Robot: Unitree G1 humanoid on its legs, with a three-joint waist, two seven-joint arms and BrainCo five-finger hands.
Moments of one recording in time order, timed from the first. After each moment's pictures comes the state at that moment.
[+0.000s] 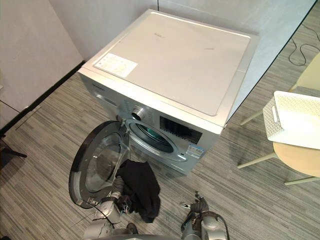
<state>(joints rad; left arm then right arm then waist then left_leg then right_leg) 0.14 0.00 -0.12 0.37 -0.37 -0.09 0.05 0.03 -0.09 -0.01 0.94 -0.01 -0.08 -0.02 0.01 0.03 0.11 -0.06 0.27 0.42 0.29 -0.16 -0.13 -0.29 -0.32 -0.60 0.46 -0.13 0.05</state>
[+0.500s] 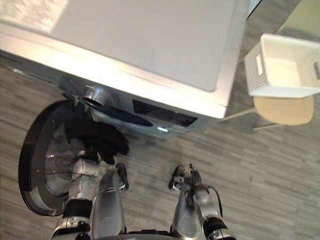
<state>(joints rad) -0.27 0.02 0.20 0.32 -0.64 -0.24 0.33 -0.18 -0.07 0.09 0.76 0.03 -0.08 -0.14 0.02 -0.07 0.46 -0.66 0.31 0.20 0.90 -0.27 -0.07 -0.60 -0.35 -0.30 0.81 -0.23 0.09</state>
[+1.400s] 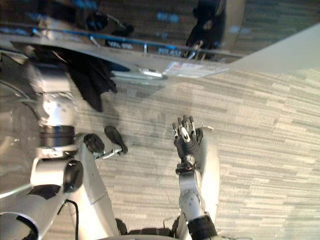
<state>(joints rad) -1.09 0.37 0.23 0.24 -0.82 -0.25 0.42 -0.04 0.07 0.19 0.09 1.10 -0.30 0.13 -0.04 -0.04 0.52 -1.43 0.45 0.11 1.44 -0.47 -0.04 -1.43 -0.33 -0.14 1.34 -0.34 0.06</state>
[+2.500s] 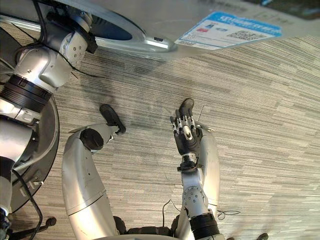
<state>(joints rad) -1.39 0.68 -0.60 0.52 0.67 -0.05 0.13 -0.05 0.05 0.15 0.10 1.14 -0.21 0.28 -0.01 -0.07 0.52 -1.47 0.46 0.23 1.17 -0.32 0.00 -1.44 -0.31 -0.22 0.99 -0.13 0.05</state>
